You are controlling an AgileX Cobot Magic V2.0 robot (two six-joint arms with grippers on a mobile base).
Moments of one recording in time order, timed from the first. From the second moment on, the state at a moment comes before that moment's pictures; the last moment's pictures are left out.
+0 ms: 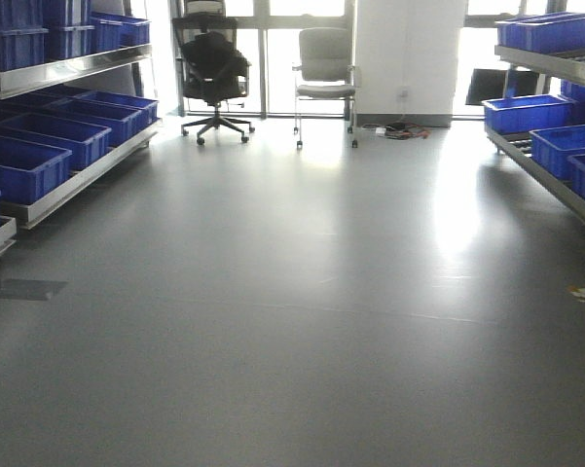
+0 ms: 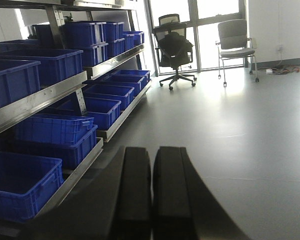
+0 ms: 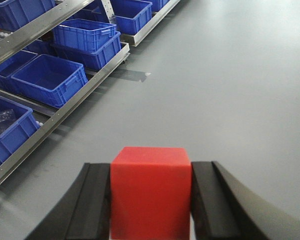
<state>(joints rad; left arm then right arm) 0.11 -0.01 0.01 -0.01 0.03 0.14 0.51 0.55 -0.69 0.06 0.51 0.25</state>
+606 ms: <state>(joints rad) 0.11 -0.01 0.01 -0.01 0.03 0.14 0.51 0.55 -0.69 0.06 0.51 0.25</state>
